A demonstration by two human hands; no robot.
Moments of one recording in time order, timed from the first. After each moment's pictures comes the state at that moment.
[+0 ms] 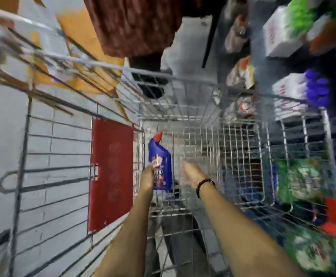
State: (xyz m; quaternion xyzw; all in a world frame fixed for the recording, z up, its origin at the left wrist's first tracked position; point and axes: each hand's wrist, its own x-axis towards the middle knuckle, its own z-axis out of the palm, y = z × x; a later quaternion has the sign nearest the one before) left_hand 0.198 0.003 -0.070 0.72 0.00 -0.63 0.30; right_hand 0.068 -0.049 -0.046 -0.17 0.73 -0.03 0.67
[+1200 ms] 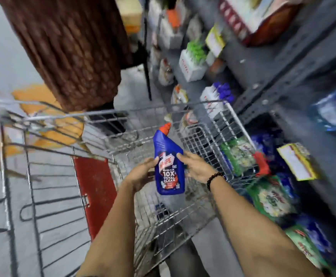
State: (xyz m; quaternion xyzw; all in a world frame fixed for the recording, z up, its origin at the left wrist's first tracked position) left_hand 0.182 -0.047 0.059 0.50 -0.31 -0.79 0.18; right_hand -0.008 -0.020 0.088 -0.22 0.63 -0.30 0.68
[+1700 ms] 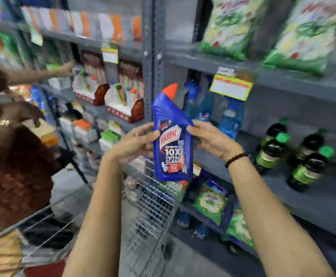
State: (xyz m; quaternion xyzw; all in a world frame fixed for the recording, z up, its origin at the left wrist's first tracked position) left_hand 0.062 -0.010 0.397 0.07 -0.65 -0.74 0.14; right_hand -0.107 0.151 0.416 -0.40 0.59 -0.57 0.40
